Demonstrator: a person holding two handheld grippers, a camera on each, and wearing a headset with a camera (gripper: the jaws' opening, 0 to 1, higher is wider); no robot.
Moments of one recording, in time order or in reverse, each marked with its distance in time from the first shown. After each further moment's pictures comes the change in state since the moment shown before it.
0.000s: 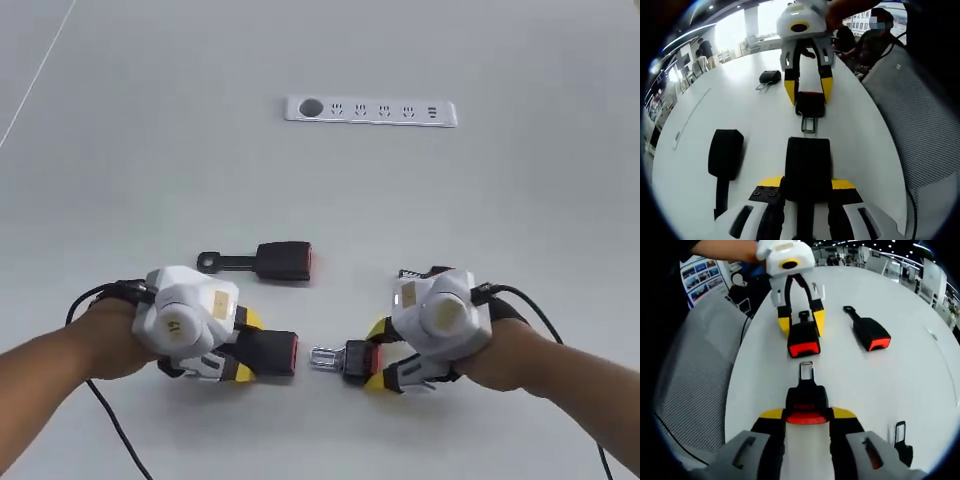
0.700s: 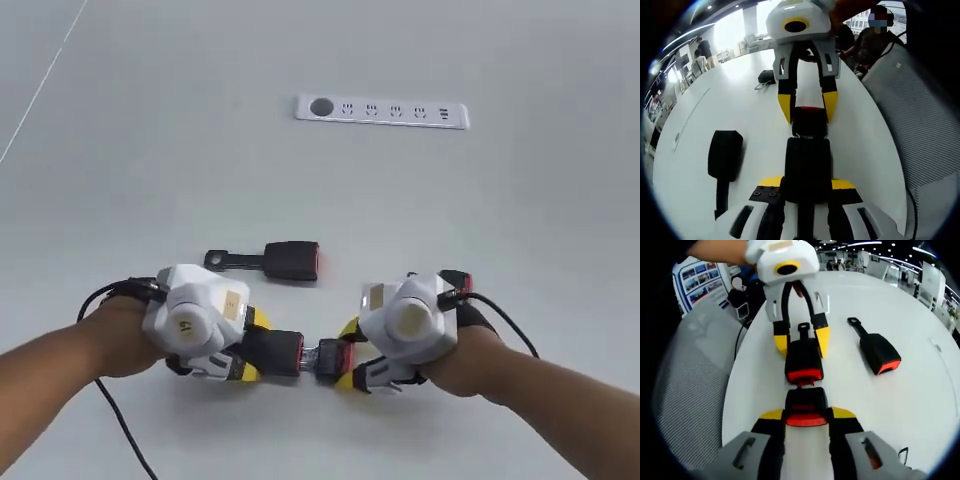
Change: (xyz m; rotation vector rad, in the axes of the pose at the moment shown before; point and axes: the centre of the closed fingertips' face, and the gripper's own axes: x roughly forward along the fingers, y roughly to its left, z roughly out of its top) left arm -0.002 0.001 0.001 0.011 0.009 -0.002; right arm 0.025 0.006 0.038 0.002 -0.056 -0.020
